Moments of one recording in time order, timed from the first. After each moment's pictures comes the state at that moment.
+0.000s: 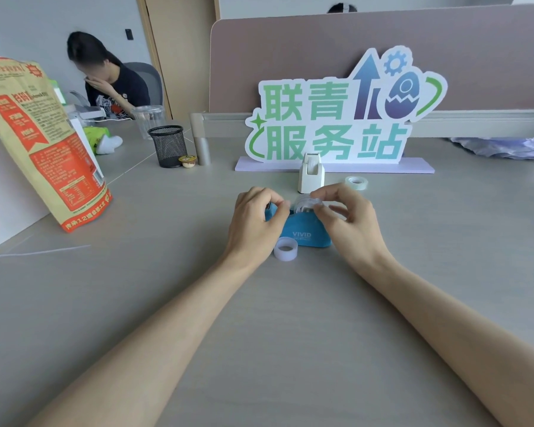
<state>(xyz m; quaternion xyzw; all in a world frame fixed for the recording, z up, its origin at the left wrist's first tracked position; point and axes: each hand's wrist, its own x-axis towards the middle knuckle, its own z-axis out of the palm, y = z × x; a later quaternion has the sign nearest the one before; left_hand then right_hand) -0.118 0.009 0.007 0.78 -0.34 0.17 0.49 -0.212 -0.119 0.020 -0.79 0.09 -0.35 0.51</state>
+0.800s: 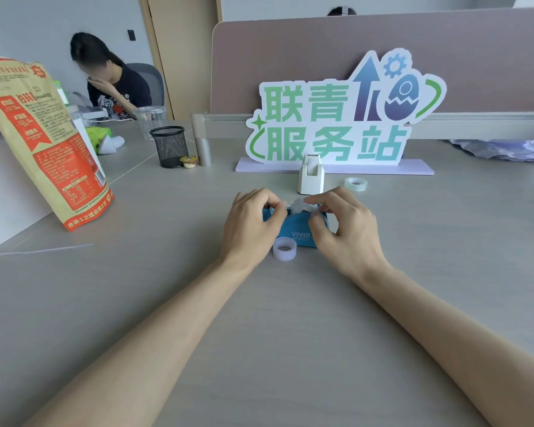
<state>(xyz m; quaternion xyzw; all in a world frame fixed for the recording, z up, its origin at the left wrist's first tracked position) -0.120 0.012 0.010 0.80 -0.33 0.21 0.46 -0.215 -0.115 0.013 -0.86 0.06 -0.42 0.27</state>
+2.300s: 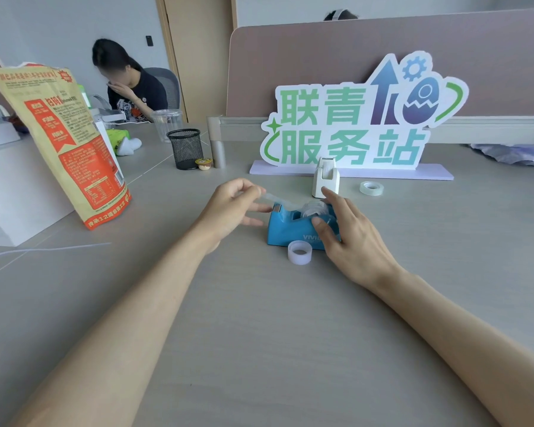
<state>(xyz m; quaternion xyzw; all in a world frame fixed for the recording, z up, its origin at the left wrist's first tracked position) -0.078 0.054 0.039 0.73 -0.27 -0.08 0.63 -0.203 -0.124 0.000 -0.92 0.04 -0.31 0.25</state>
